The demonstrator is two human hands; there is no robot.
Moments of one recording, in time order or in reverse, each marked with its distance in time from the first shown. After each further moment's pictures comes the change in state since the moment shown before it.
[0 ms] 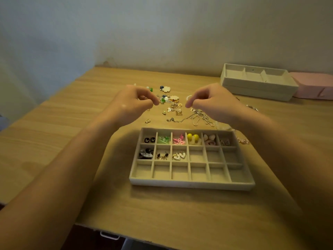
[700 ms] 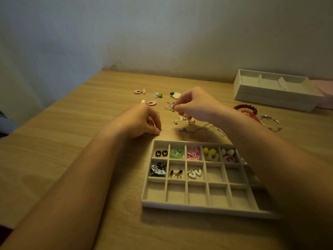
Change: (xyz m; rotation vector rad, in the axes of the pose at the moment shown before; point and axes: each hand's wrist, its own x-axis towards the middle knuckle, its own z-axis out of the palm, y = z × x) left_hand 0.034 -0.051 0.001 0.303 -0.296 -0.050; right_hand 0.072 -0.016 0.046 0.012 -0.076 0.028
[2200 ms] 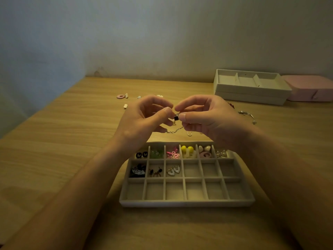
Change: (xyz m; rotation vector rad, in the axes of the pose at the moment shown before) left_hand -0.040 0.075 0.028 -0.841 0.268 0.373; right_hand -0.100 0.018 -0.041 0.690 -0.007 -0.029
